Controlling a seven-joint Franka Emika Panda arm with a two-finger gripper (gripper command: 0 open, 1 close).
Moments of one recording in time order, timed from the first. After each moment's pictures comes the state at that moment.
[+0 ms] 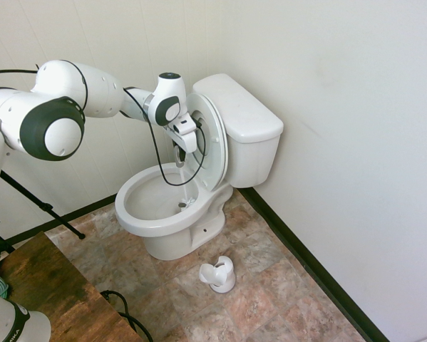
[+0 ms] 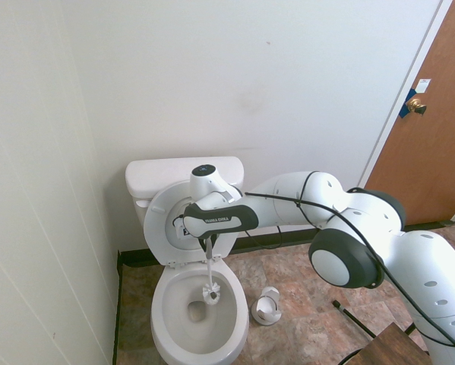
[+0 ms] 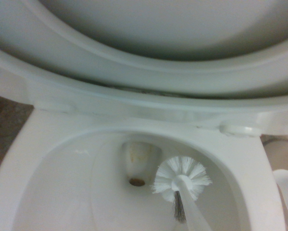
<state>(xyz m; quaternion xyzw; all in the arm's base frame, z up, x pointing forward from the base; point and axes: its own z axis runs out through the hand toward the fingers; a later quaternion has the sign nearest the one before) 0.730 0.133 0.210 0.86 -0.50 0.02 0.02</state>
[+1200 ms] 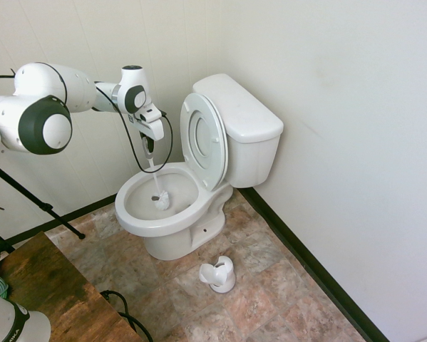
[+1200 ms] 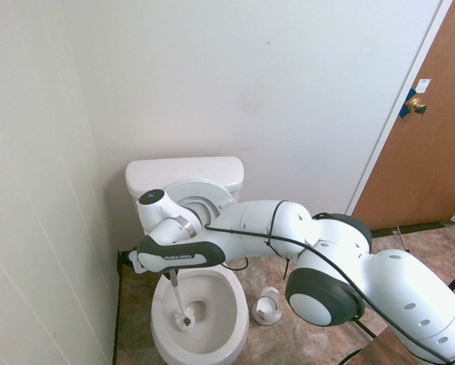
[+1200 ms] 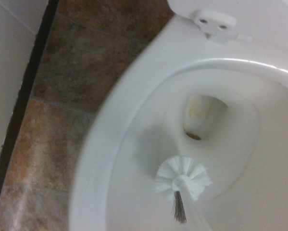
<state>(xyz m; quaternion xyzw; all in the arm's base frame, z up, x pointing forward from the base) 0.687 0.275 0.199 0.90 -0.44 0.00 0.05</state>
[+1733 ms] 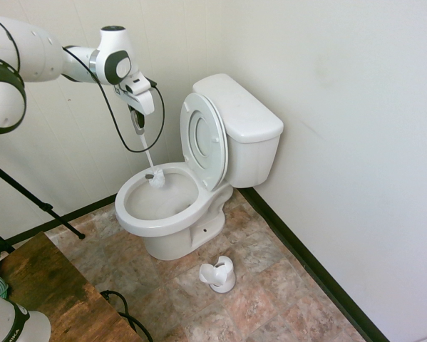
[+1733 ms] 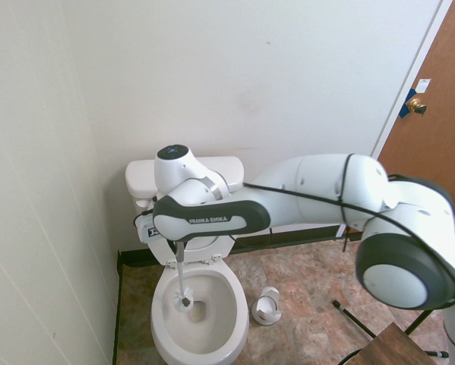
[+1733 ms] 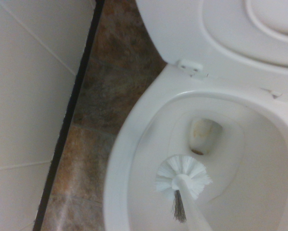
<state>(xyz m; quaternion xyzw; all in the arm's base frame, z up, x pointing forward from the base) 0.642 0.248 0.372 0.90 -0.44 0.04 -0.02</state>
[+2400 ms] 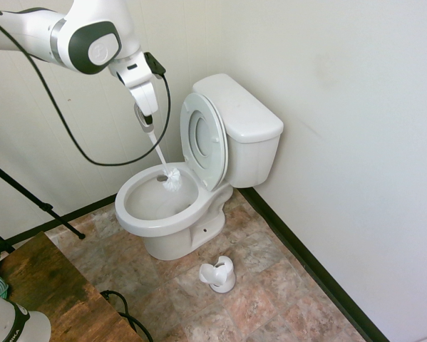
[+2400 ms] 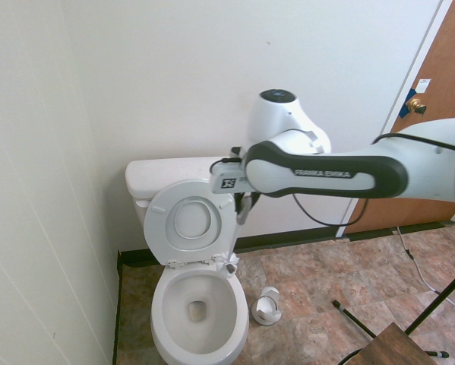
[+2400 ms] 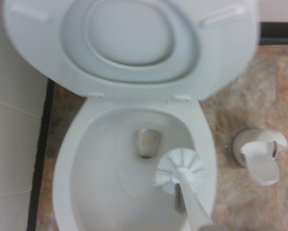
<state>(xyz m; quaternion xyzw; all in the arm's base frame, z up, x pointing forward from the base) 0.520 0.044 0.499 0.83 -0.55 0.07 -0.05</state>
